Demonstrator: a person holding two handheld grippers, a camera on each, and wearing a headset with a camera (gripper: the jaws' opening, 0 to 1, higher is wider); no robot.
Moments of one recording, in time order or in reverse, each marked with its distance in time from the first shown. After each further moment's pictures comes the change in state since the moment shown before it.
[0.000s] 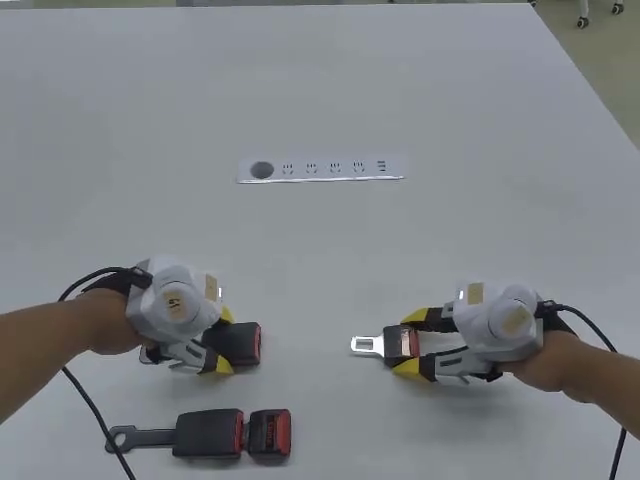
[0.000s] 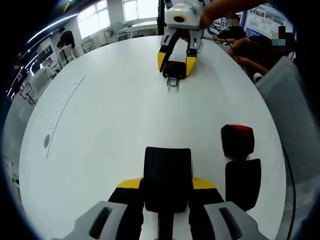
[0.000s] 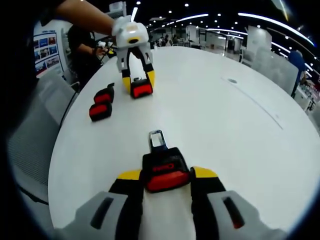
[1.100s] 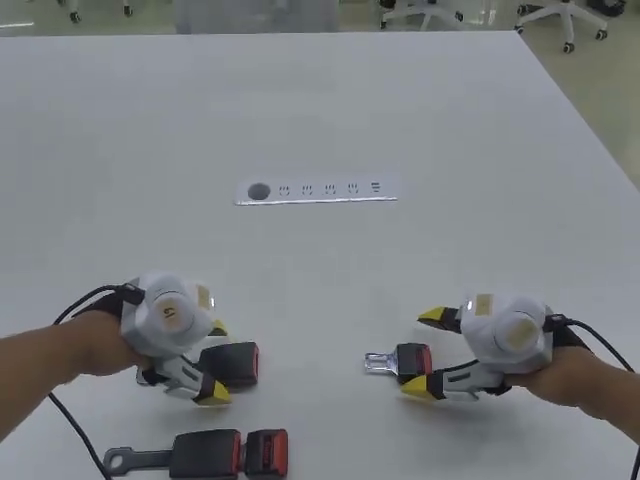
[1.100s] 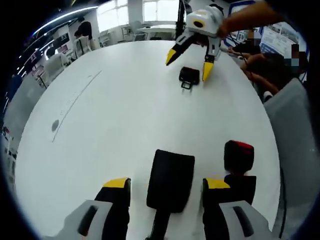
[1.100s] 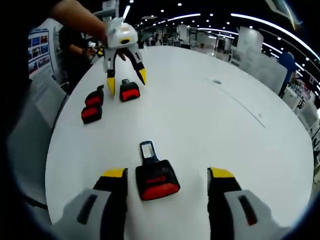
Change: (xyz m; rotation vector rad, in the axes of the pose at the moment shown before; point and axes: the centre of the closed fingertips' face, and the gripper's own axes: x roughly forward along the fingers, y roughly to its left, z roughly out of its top) left arm -0.017 0.011 0.011 -0.241 -0.098 0.084; right arm -0.025 -0.024 0.009 0.029 -0.006 -0.154
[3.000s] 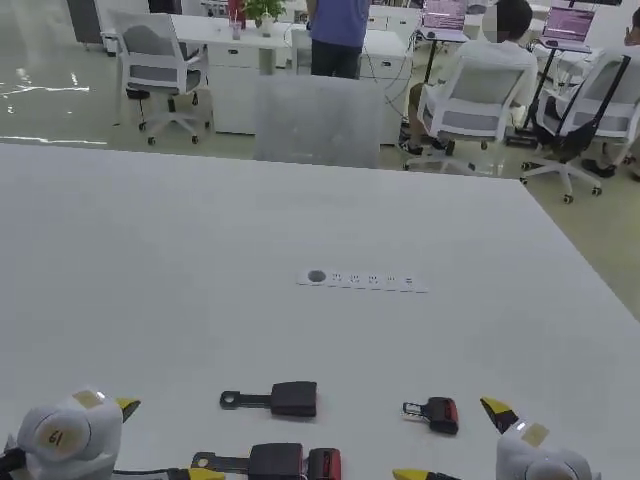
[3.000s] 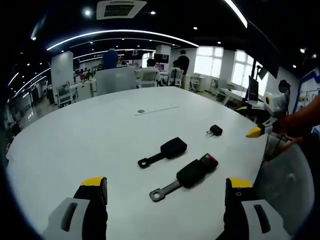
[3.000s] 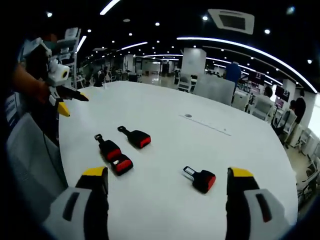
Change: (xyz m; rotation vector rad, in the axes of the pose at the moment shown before) left arm -0.182 -0.101 -0.092 -0.507 -0.445 0.461; right arm -0.078 0.126 0.066 0.222 -0.249 -0.404
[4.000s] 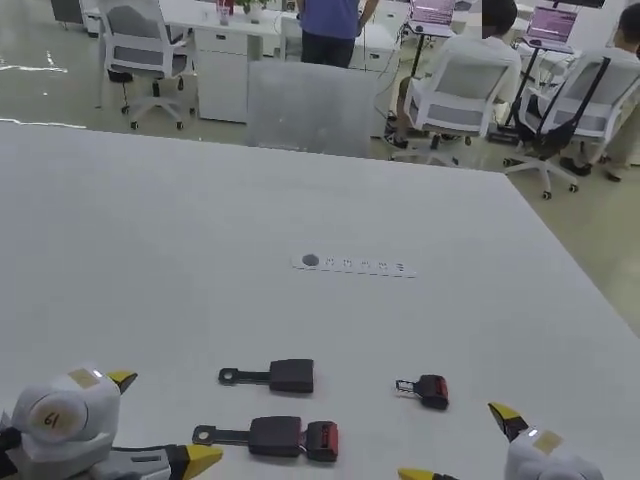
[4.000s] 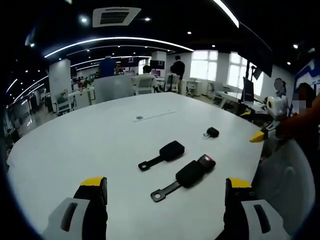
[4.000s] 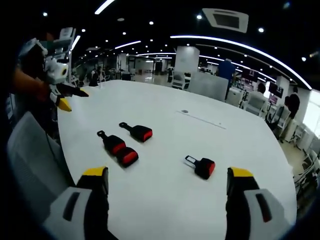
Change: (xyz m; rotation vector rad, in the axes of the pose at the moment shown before) left arm -0.008 -0.002 0.006 0.039 -0.050 -0.016; right arm -0.025 0.014 -0.014 0.028 0.017 -0.057
